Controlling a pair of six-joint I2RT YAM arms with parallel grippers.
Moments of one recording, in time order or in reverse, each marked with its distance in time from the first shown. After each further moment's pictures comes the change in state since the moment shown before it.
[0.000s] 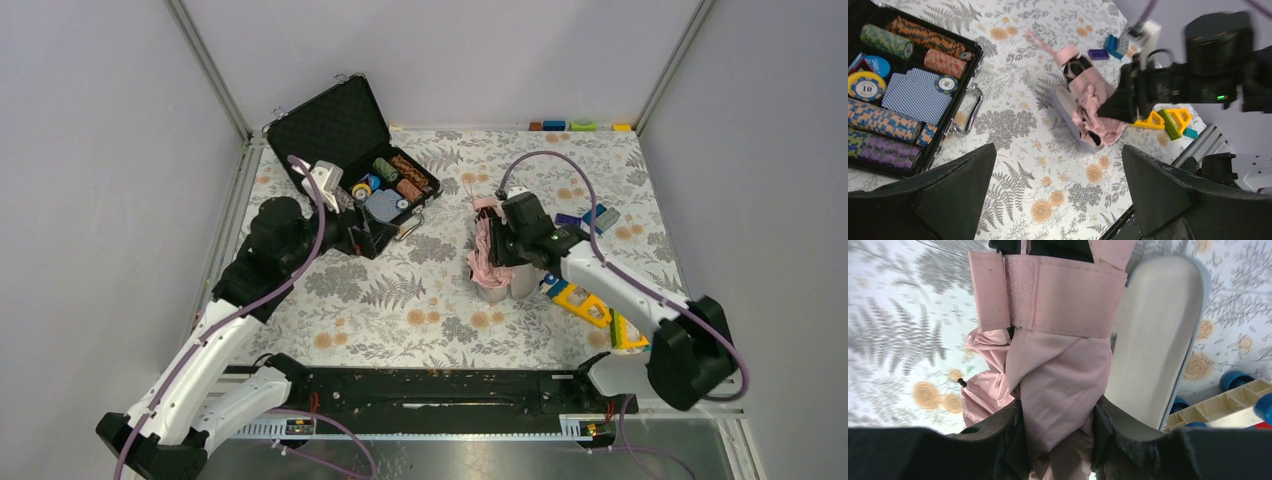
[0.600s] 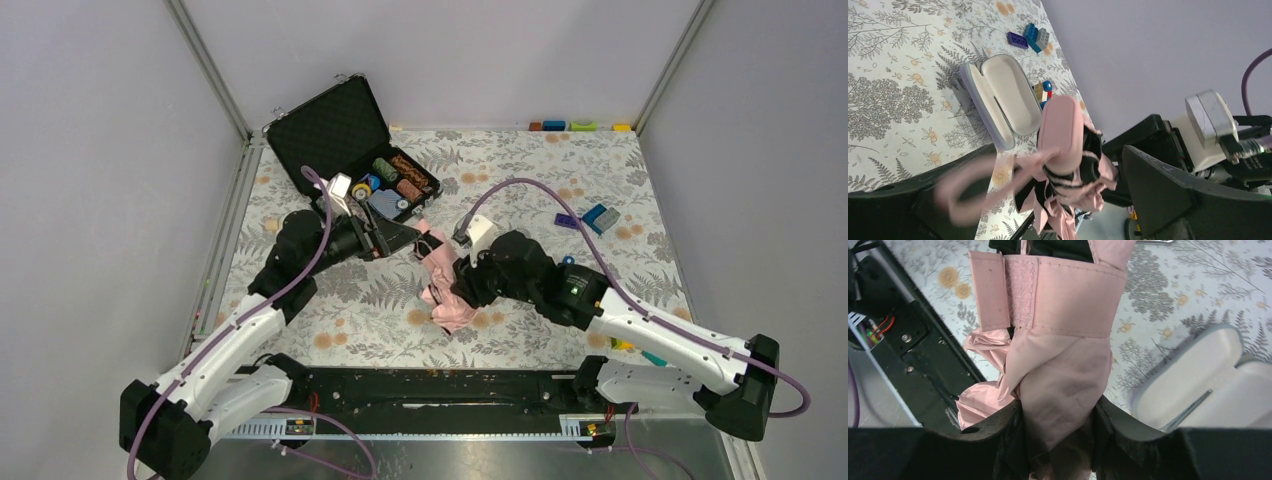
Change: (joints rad) left arm 0.001 0.097 -0.262 0.447 0.210 -0.527; right arm 0.413 -0.338 0.012 0.008 -0.043 -0.194
